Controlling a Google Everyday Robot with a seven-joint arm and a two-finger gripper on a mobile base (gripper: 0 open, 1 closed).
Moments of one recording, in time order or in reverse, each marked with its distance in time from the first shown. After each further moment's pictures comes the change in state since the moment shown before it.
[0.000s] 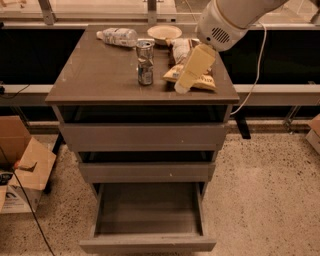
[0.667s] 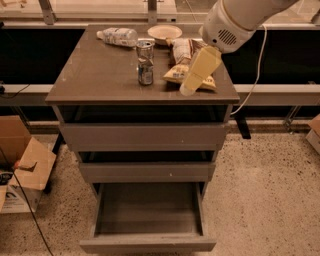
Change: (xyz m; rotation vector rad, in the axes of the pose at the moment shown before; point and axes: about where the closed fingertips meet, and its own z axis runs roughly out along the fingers) arm 0.011 0.004 -0.010 0.000 0.003 -0.011
